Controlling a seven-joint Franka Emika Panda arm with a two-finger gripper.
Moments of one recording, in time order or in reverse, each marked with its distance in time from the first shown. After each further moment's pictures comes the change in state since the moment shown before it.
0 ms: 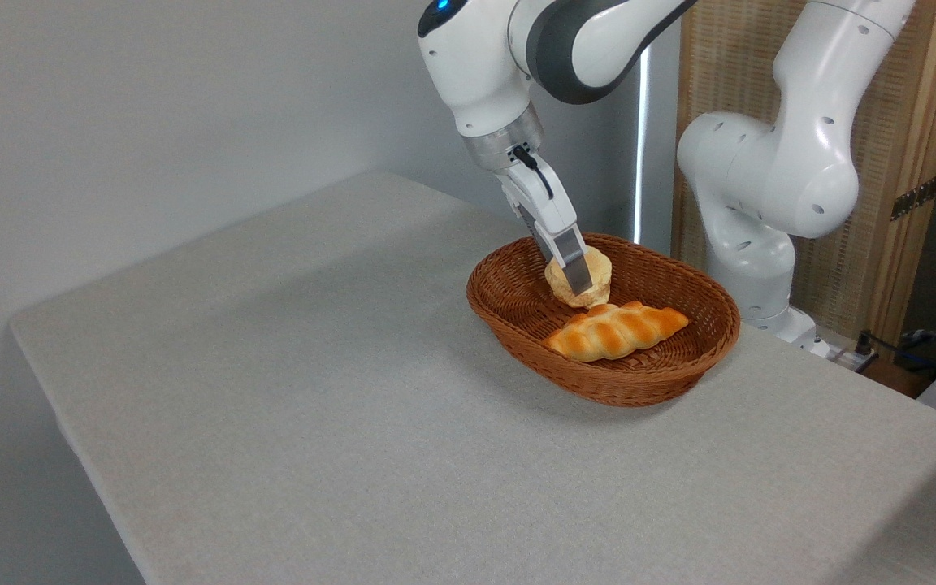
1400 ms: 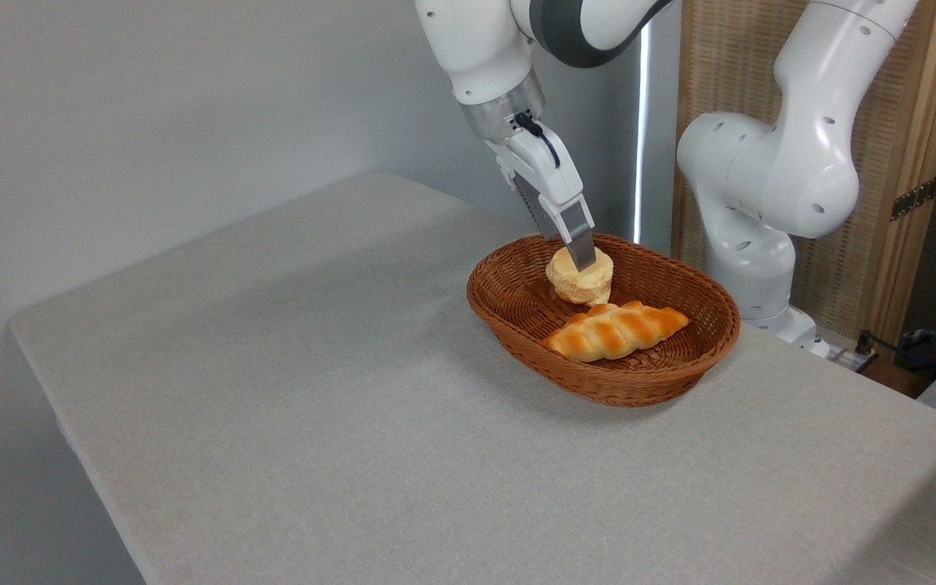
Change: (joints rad) arm 0.002 -0.018 0.047 0.085 0.000 -0.109 -0.032
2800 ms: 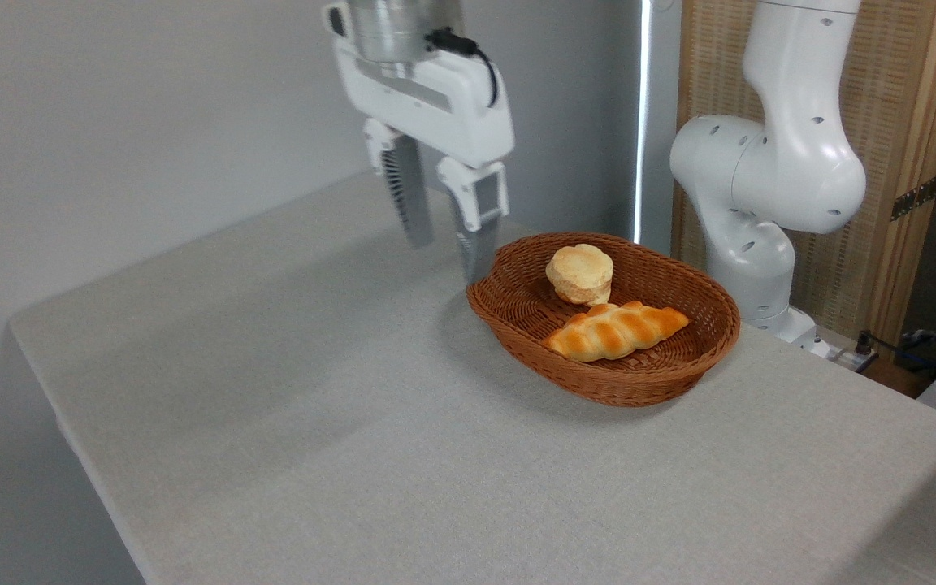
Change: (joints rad) arm 0.183 0.321 0.116 0.540 0.078 0.075 -0.008
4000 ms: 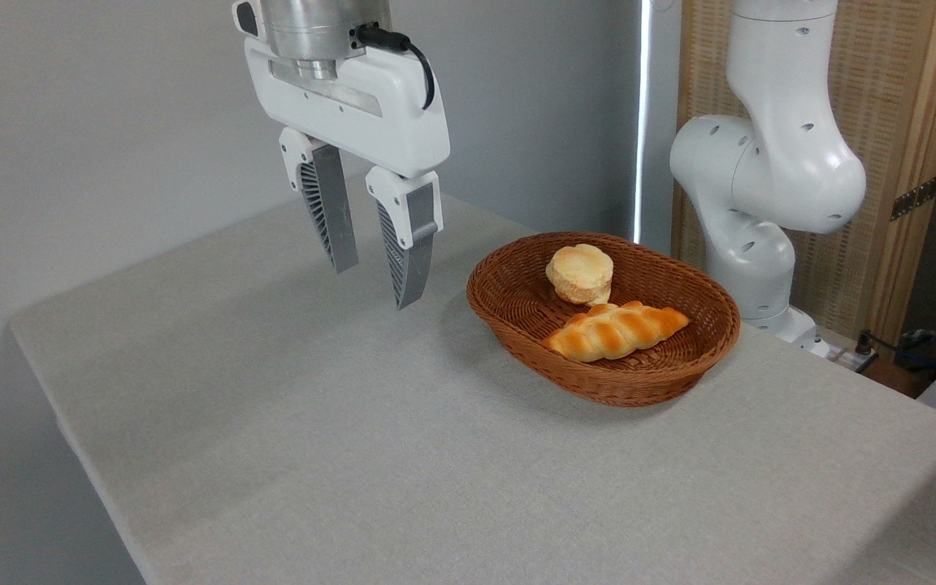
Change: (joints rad) arm 0.004 0.272 0.042 0.354 0.001 -0.023 -0.090
